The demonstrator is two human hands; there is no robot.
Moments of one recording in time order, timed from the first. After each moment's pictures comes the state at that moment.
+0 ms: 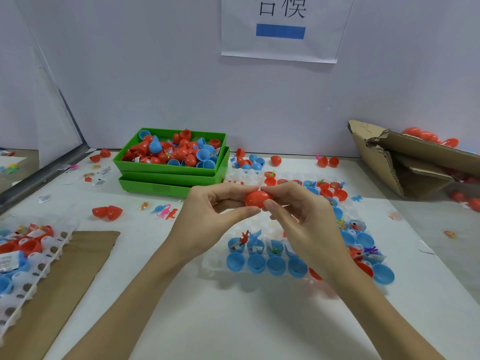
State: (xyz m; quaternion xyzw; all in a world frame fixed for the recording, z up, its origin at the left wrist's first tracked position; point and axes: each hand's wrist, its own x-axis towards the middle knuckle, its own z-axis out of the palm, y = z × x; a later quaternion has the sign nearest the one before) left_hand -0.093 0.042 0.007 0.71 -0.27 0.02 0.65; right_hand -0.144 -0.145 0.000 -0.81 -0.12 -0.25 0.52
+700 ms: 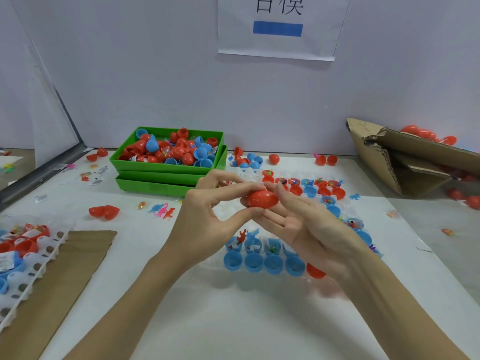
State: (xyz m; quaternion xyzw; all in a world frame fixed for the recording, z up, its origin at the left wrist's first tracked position) left_hand -0.103 0.040 0.007 0.78 -0.33 0.18 0.50; right_hand -0.146 -0.155 0.017 -0.42 -0.06 0.13 0.89
